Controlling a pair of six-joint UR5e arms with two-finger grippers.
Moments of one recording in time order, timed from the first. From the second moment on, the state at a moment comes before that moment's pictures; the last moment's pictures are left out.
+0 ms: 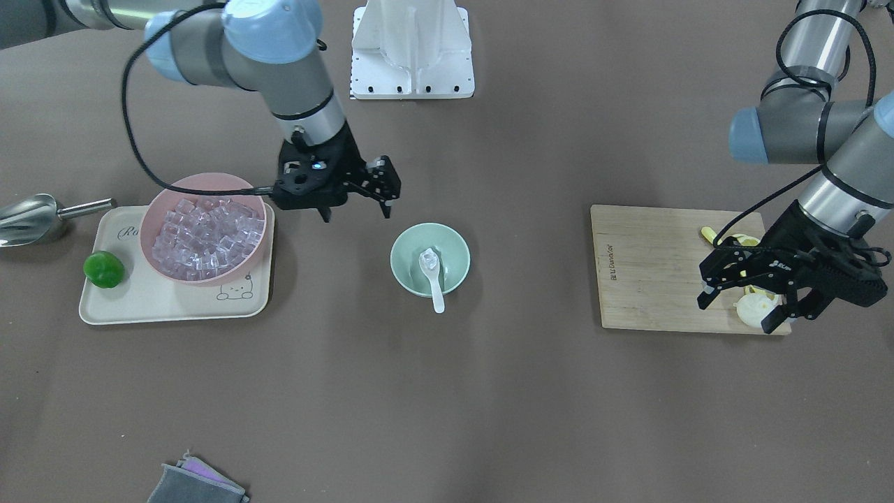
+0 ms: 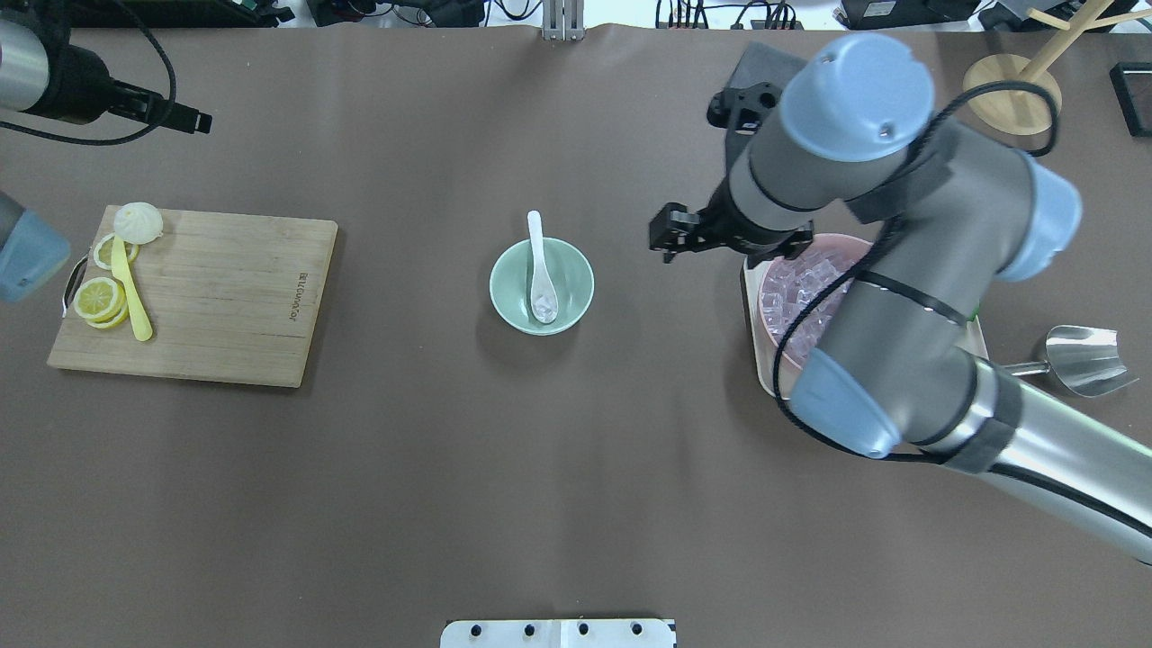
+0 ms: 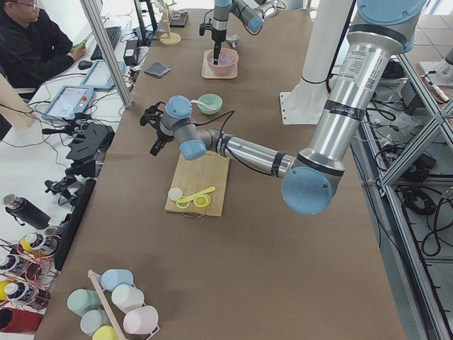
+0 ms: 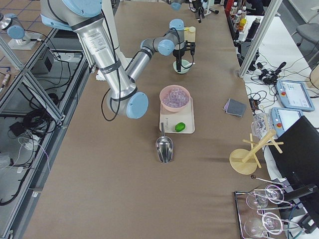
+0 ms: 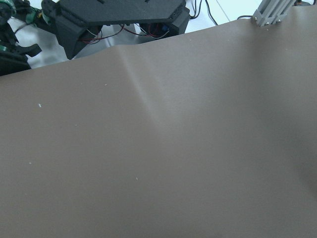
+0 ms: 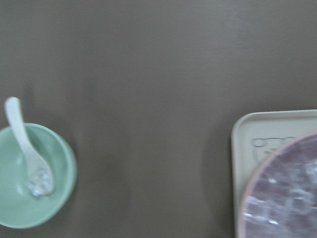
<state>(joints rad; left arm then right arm) -1.12 -1.87 -1.50 -2.37 -2.08 -0.58 0.74 -1.05 1.95 -1.72 1.98 1.03</state>
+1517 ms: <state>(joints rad) -1.49 -1.62 -1.51 -1.97 -2.34 -0.18 1.53 -1.58 1.59 -1.61 2.42 -0.14</state>
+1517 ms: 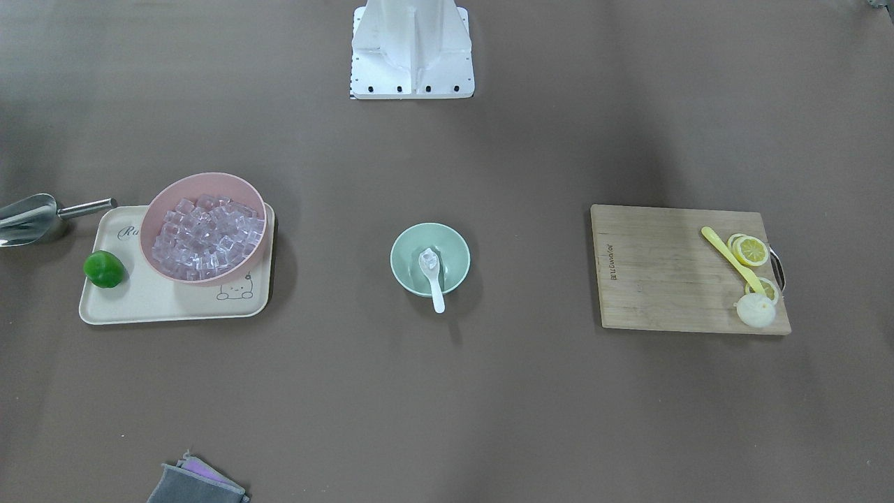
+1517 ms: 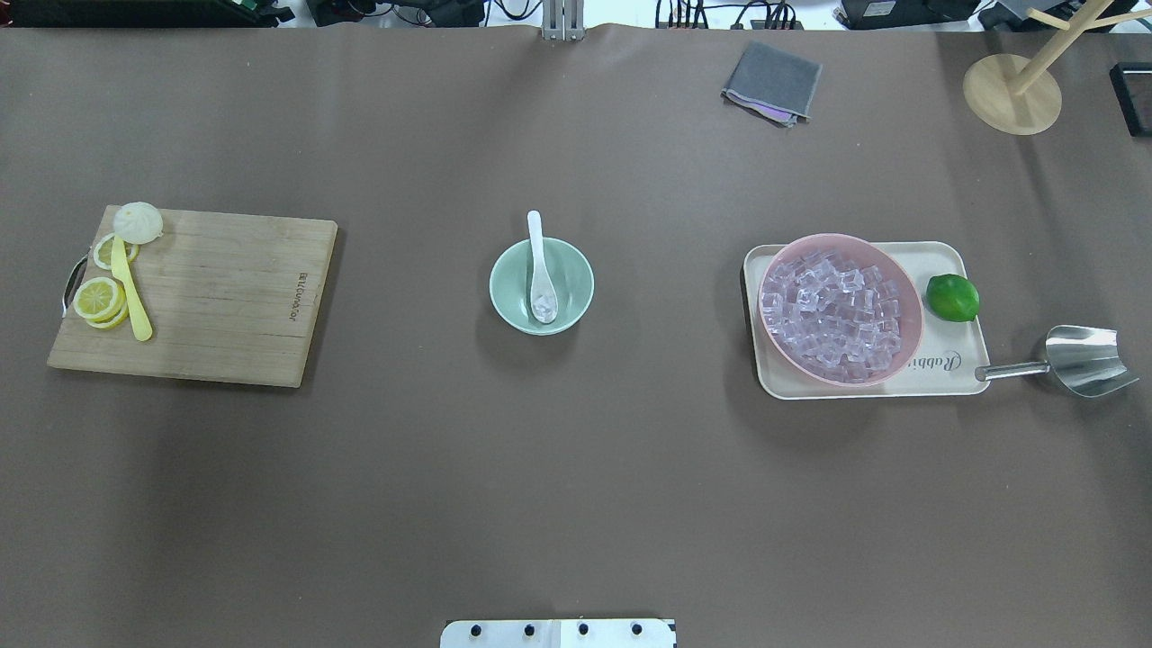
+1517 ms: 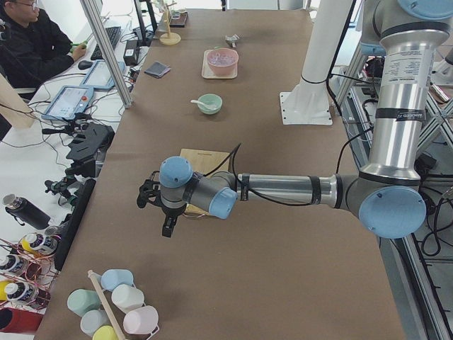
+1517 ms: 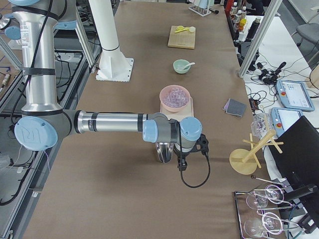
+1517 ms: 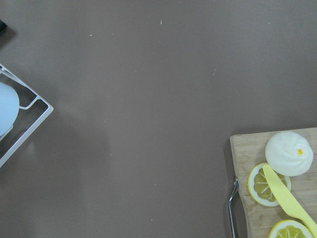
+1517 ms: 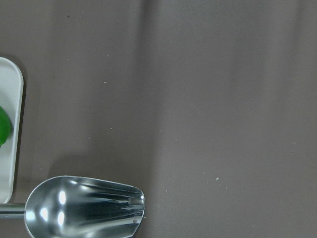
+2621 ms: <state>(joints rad) -1.51 -1.53 -1.70 -1.64 -2.32 -0.11 1.54 -1.61 1.59 -1.62 2.33 -0.07</state>
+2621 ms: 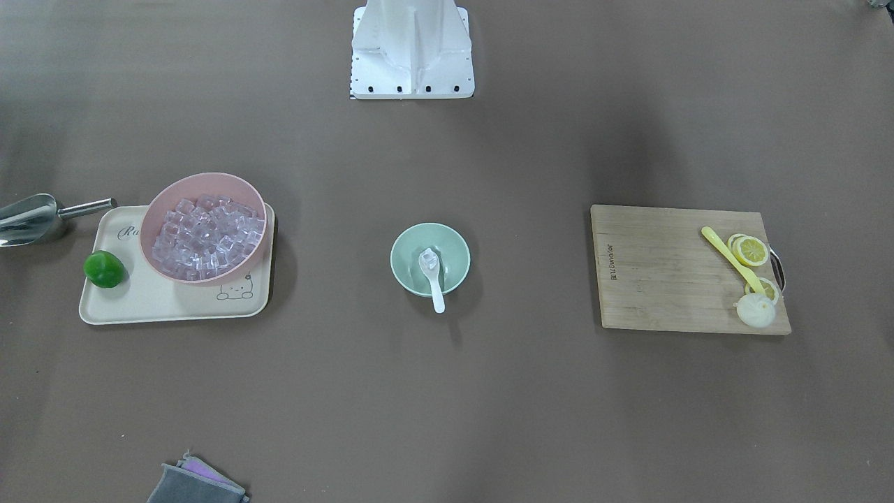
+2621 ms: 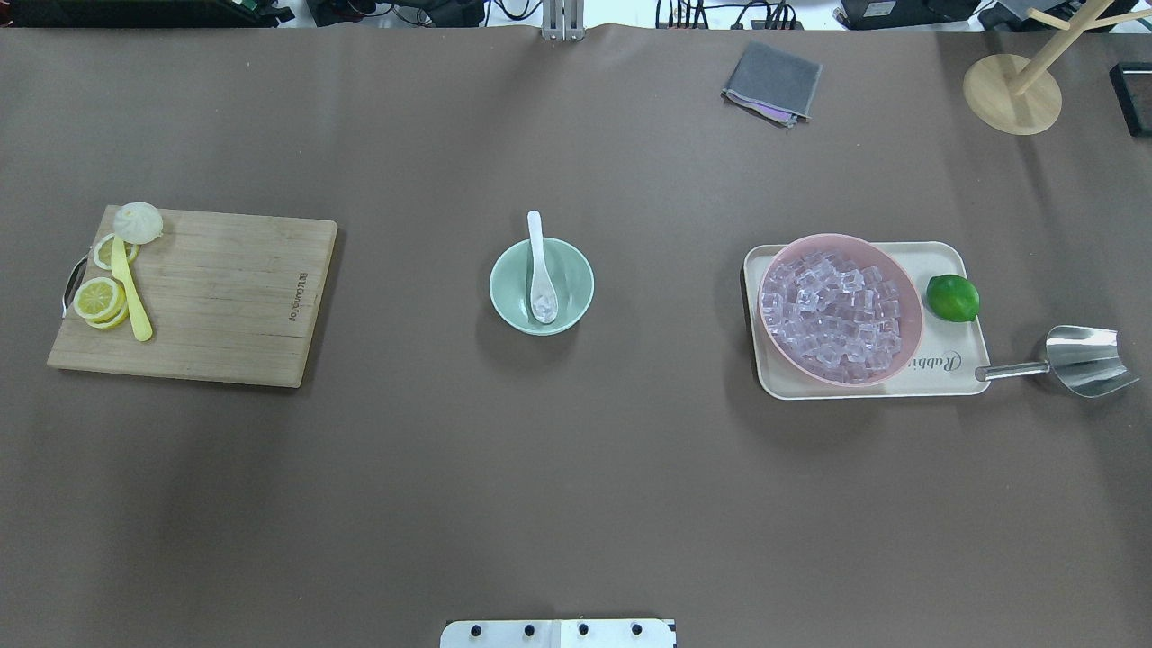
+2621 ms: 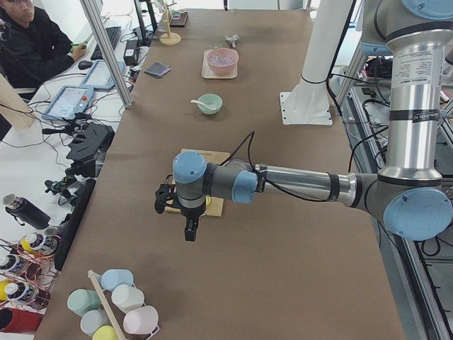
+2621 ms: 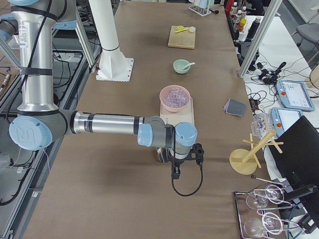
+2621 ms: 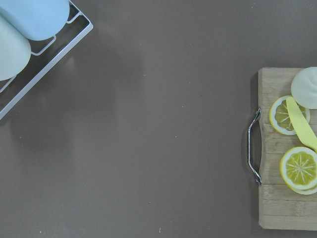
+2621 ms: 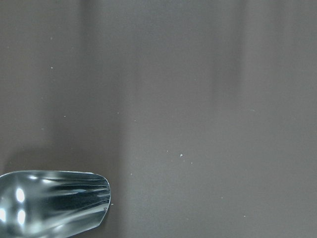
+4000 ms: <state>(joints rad) -1.51 -1.52 -1.69 -1.64 -2.31 -0.11 1.54 -1.60 1.61 -1.62 2.34 -0.06</state>
